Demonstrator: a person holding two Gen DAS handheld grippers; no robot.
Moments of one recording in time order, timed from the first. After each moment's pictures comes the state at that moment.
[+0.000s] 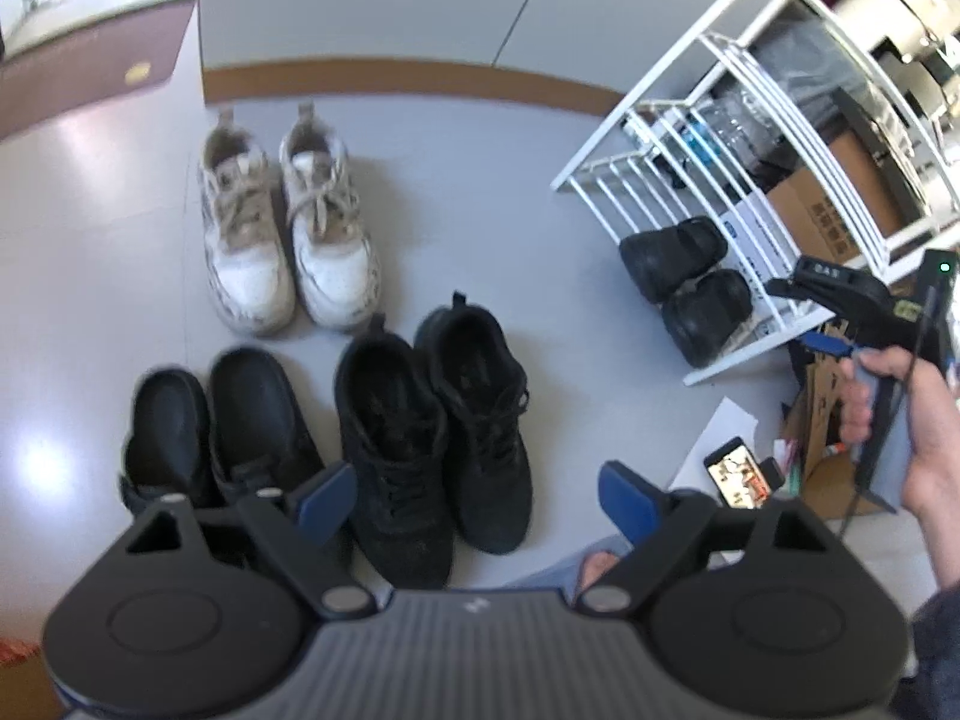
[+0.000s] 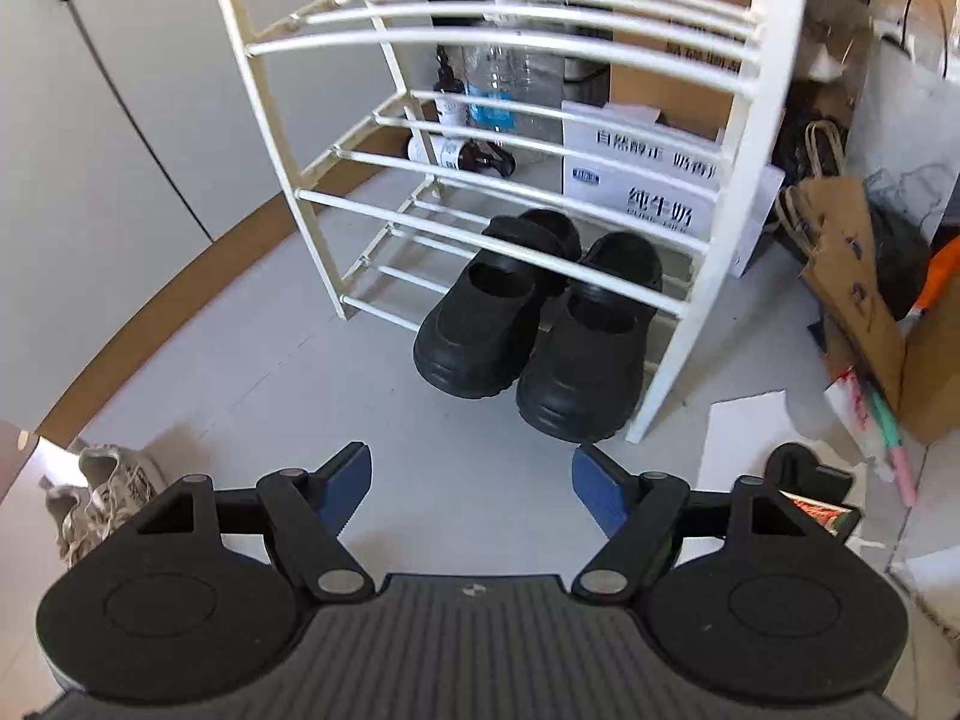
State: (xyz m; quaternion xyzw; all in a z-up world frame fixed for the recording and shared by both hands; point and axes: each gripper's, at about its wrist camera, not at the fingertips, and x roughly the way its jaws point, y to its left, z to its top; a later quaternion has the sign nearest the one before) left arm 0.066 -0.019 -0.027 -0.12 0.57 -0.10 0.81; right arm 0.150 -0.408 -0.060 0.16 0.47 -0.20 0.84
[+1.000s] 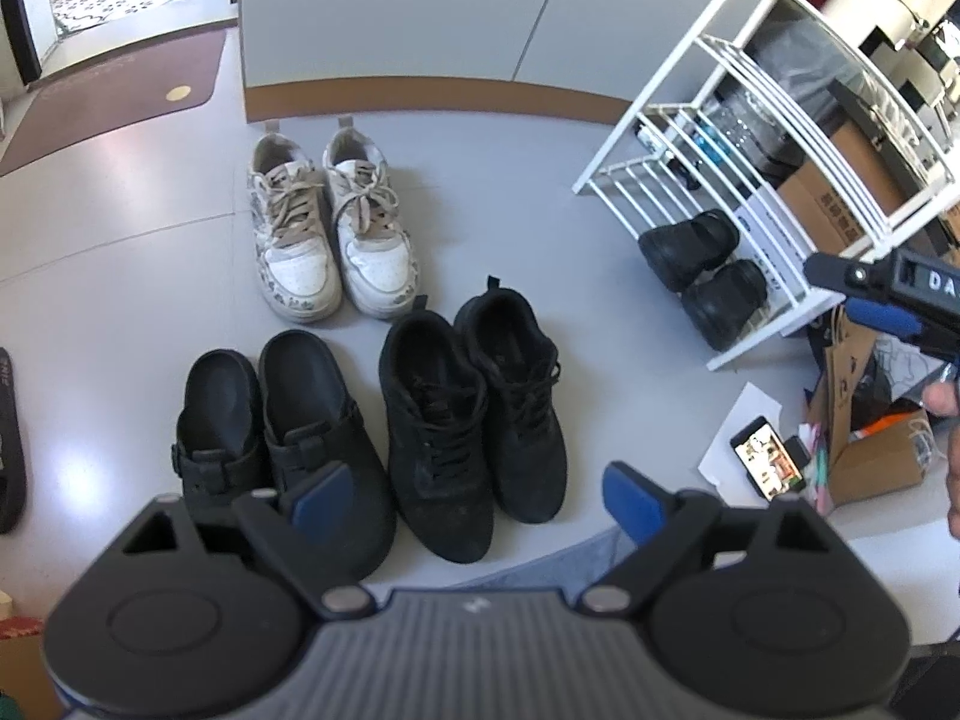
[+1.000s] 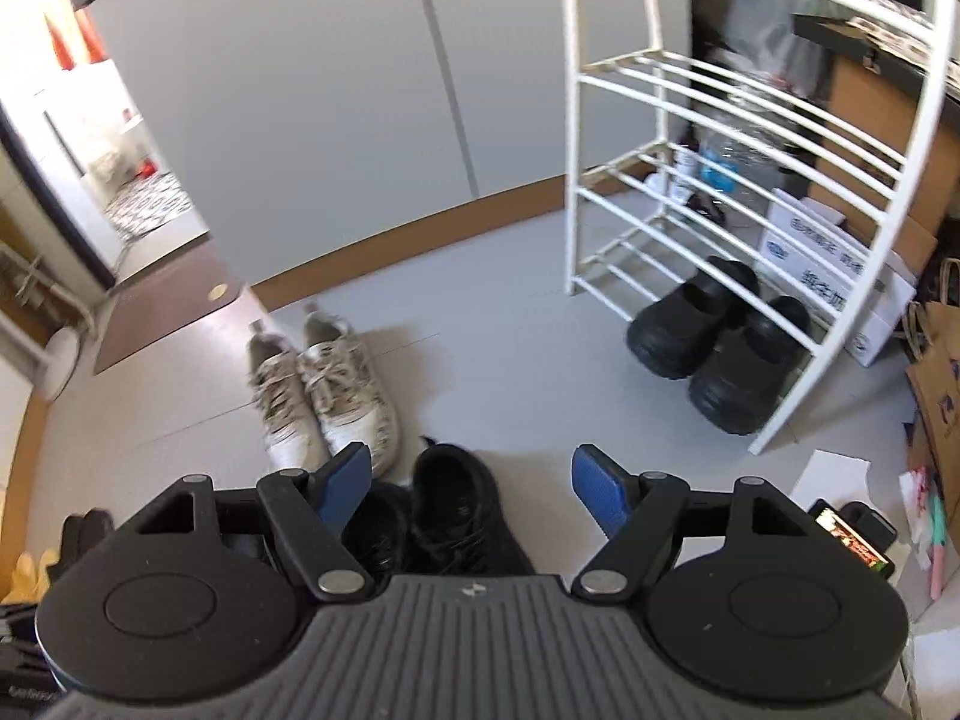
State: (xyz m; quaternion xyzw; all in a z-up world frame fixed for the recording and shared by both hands) left arm 0.009 -0.003 -0.014 -0.10 0.55 -0.07 0.82; right arm 0.053 -0.284 0.036 0.09 0.46 0.02 0.88
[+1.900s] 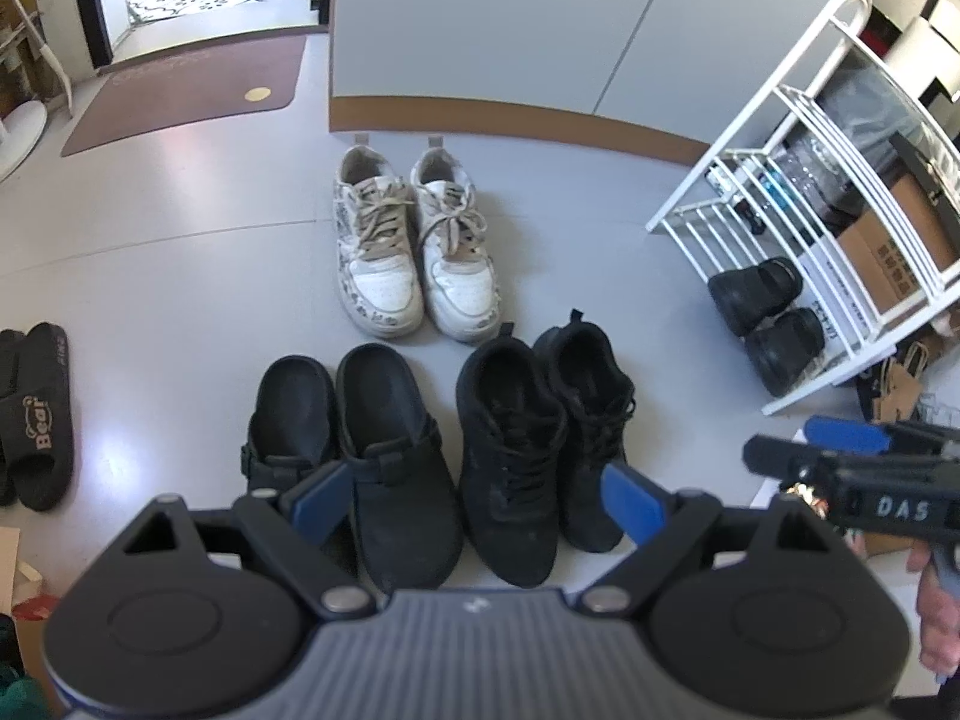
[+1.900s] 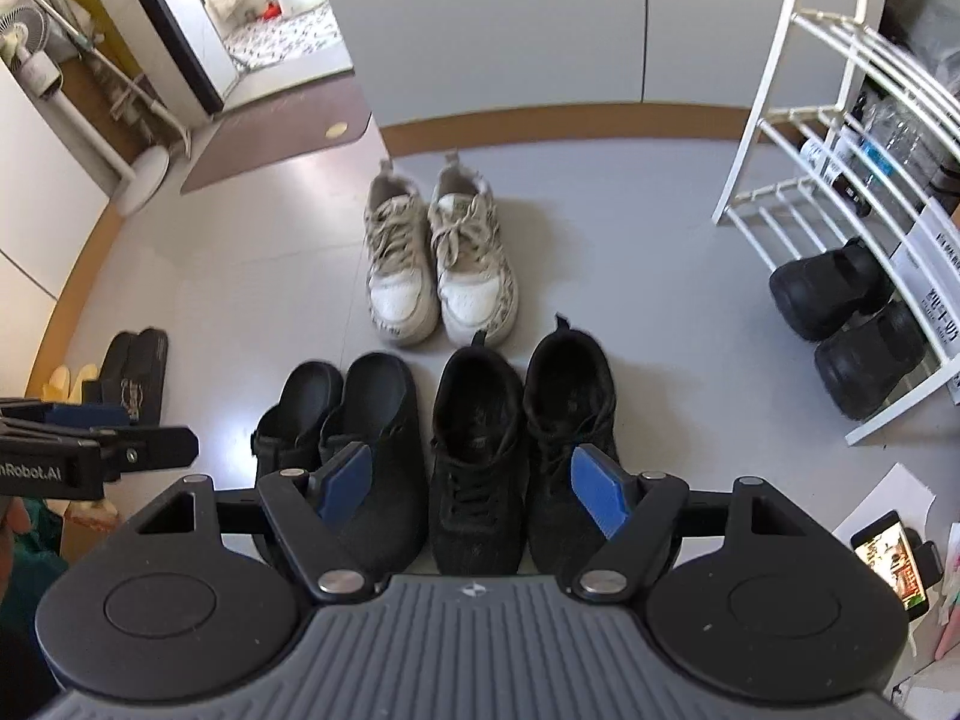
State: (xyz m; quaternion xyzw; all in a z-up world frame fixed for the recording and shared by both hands) left arm 0.004 0.043 -0.017 -0.12 0.54 0.00 0.83; right arm 0.039 -0.192 -0.009 0.00 0.55 0.15 0.82
